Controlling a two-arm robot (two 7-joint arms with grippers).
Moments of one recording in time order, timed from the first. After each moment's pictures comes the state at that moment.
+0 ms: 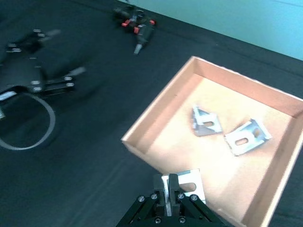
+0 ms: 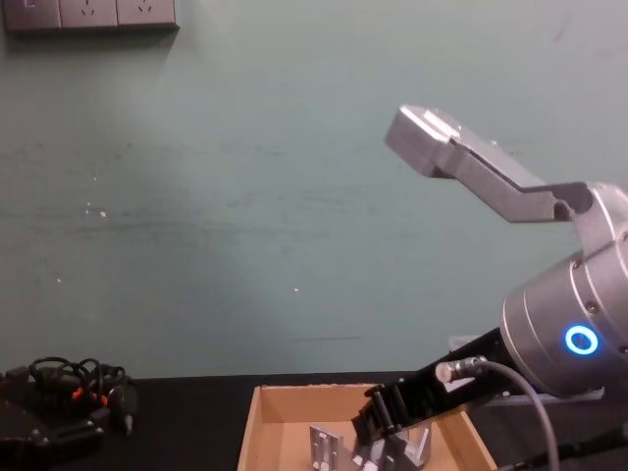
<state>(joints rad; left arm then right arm) -0.20 0.60 0.45 -1.41 -0.25 -0.12 0.03 0.36 0.15 -0.37 -1.69 0.08 1.02 0.38</state>
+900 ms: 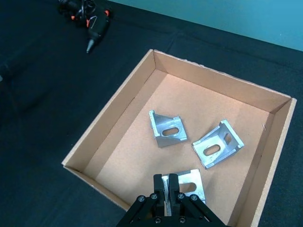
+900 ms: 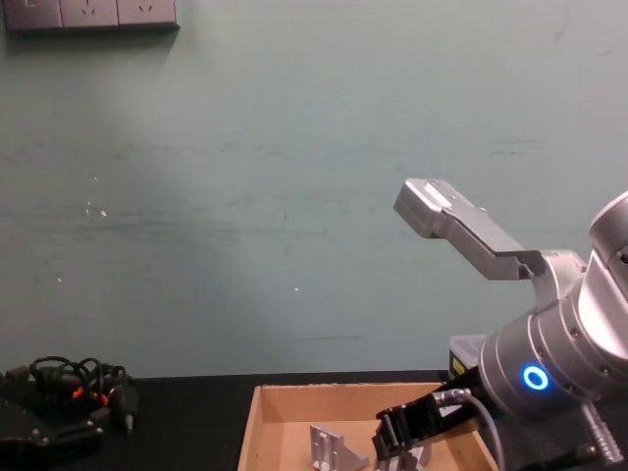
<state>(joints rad) -0.20 0.60 0.45 -1.41 -0.25 -0.12 0.03 0.47 0.05 -0.32 -1.38 0.01 0.89 0.36</state>
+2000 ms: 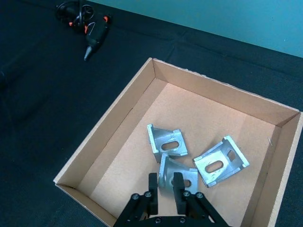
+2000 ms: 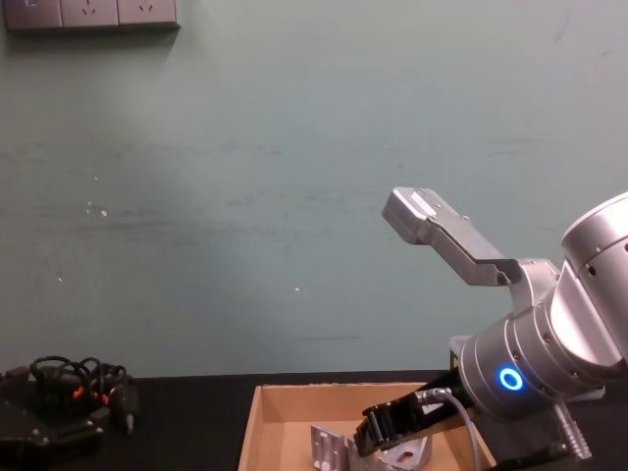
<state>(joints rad) -0.20 0.60 0.45 -1.41 -0.25 -0.12 0.03 0.52 0.02 -0.31 -1.26 -0.01 0.83 0.37</state>
